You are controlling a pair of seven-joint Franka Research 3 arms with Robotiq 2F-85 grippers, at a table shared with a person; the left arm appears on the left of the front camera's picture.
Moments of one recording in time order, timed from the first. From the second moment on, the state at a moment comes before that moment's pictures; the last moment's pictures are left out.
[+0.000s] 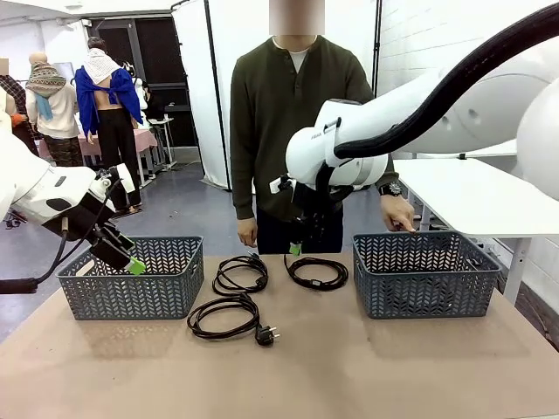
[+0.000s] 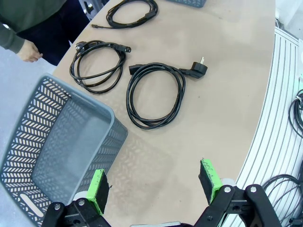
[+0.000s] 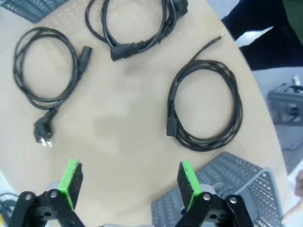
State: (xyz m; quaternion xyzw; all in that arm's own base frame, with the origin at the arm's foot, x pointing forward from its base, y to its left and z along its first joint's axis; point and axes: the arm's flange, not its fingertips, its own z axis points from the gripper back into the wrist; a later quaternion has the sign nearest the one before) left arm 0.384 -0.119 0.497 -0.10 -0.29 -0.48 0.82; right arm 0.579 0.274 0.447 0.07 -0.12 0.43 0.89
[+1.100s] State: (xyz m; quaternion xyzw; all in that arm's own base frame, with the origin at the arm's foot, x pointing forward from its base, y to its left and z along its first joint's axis) left arm 0.384 -0.119 0.497 -0.10 -0.29 -0.48 0.82; right arm 0.596 0.279 0.428 0.08 -0.12 0.43 0.89
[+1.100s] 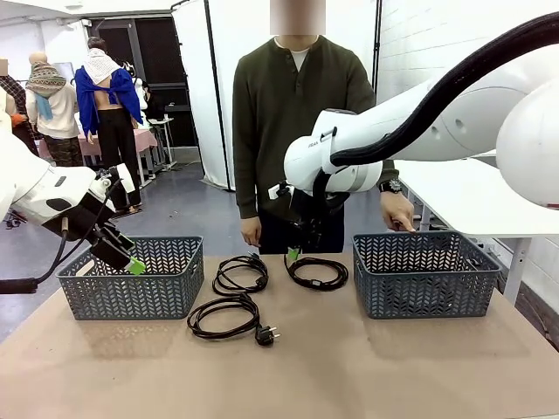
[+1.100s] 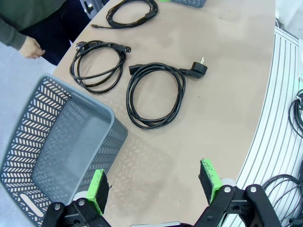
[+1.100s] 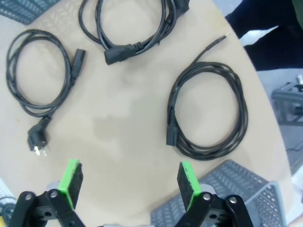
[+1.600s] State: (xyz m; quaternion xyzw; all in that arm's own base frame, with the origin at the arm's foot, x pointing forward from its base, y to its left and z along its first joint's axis) left arm 0.384 -0.119 0.497 -0.10 -0.29 -0.48 0.82; right arm 0.638 0.288 0.383 0.07 -0.11 0.42 0.90
